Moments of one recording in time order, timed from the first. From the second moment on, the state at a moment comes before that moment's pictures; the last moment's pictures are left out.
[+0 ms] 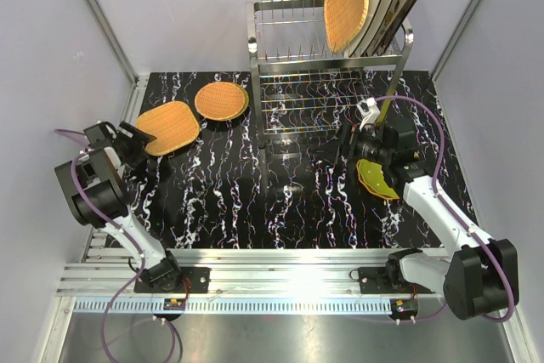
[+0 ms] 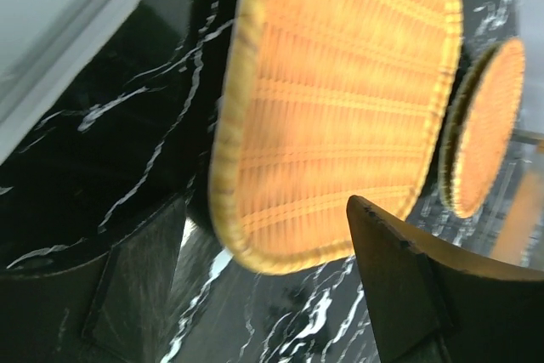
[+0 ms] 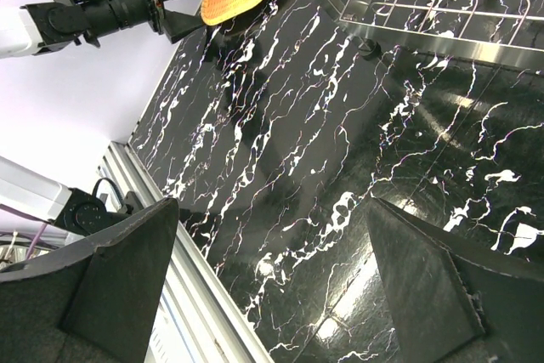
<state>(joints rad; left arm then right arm) 0.53 1.84 0.99 0.07 0.45 -0.65 0.23 1.15 0.76 0.06 -0.70 0.48</state>
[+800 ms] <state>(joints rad) 0.53 1.46 0.89 -0.12 0.31 -0.49 0.23 1.08 0.91 -0.19 -0.74 0.22</state>
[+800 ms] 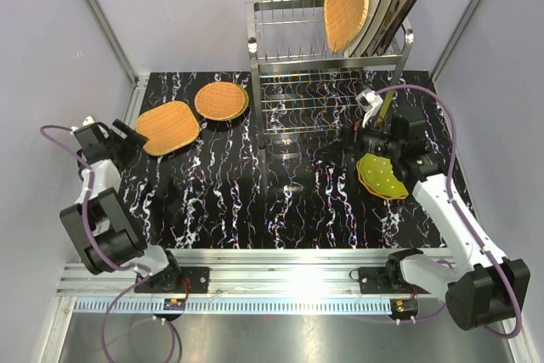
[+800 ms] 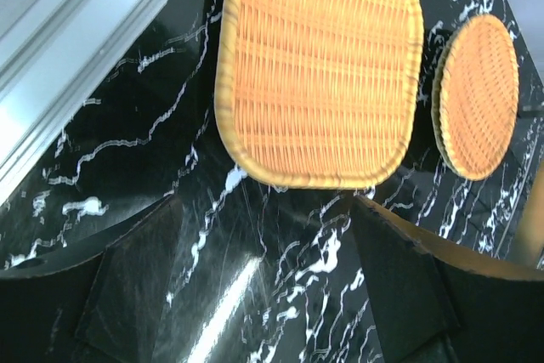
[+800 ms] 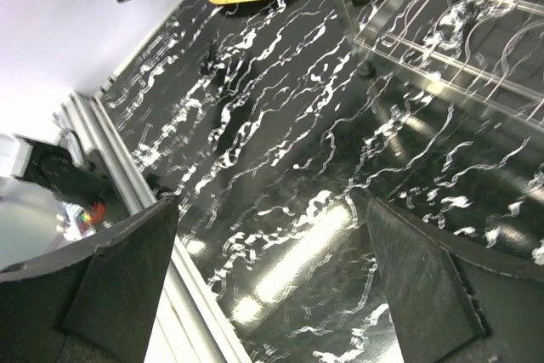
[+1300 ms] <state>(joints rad) 0.52 1.09 0.69 -0.12 0.40 -0.50 0.23 1.12 1.26 -0.49 -0.75 -0.10</state>
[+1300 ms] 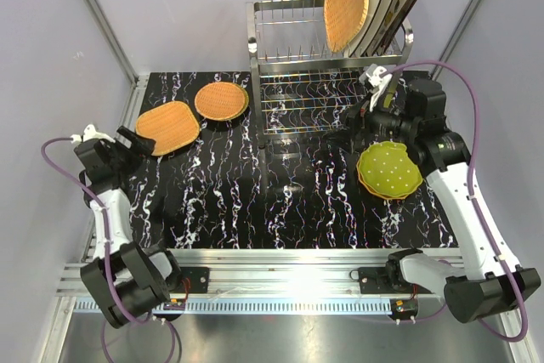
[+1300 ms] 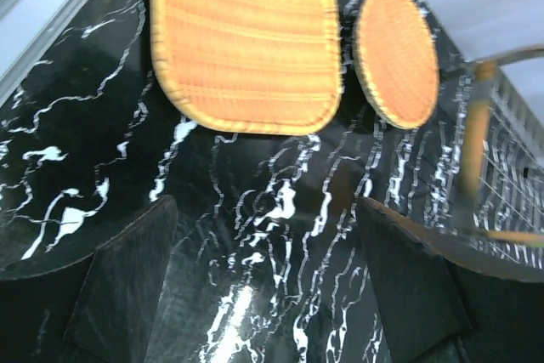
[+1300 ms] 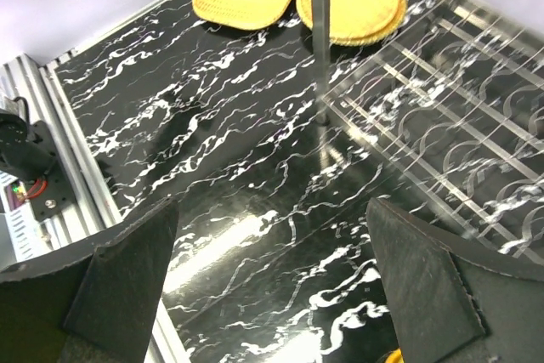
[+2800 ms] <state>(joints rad) 0.33 0.70 0.71 -0.48 0.49 -0.32 0.23 1.65 2.35 -0.74 -0.23 0.31</state>
